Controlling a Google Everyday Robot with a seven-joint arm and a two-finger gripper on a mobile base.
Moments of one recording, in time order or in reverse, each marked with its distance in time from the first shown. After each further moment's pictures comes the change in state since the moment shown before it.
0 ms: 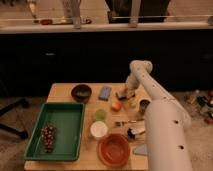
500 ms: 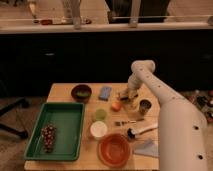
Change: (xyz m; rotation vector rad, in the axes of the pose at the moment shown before) arm 0.002 0.013 -0.031 0.062 0.047 0.035
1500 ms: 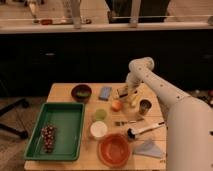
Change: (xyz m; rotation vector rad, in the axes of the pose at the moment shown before) arm -0.019 -0.012 -0.031 0.090 0.052 -0.038
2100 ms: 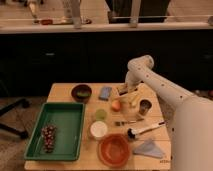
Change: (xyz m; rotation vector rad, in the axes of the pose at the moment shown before) arm -0.004 -0.008 -0.022 0.063 0.045 -0.012
